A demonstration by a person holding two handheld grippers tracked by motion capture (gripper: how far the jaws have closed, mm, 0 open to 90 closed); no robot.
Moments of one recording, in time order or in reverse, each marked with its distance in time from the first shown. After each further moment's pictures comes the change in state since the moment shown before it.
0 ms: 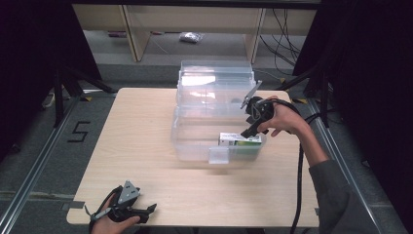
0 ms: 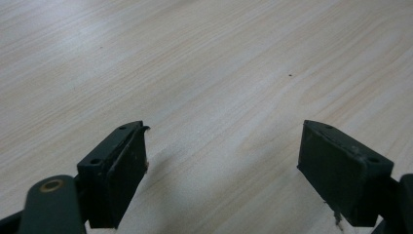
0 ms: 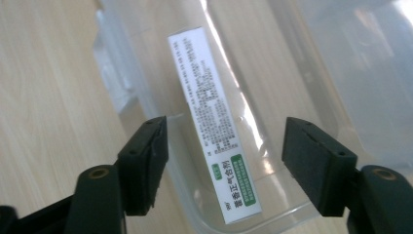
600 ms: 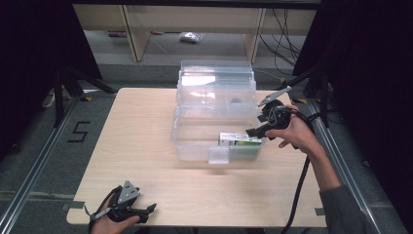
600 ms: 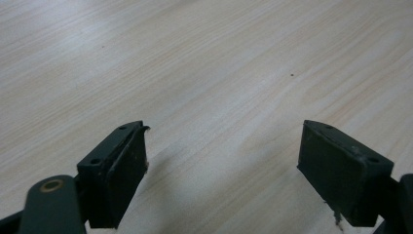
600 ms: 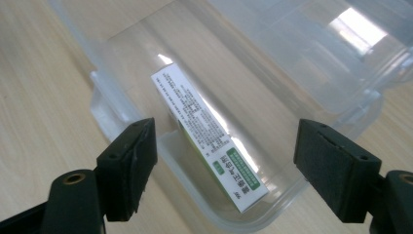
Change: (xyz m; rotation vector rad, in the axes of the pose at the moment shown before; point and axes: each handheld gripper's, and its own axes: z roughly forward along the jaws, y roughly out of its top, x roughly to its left) left arm 0.001 -0.001 0.001 -0.005 0.007 -0.005; right arm 0.019 -0.042 -0.022 -0.257 -0.105 0.244
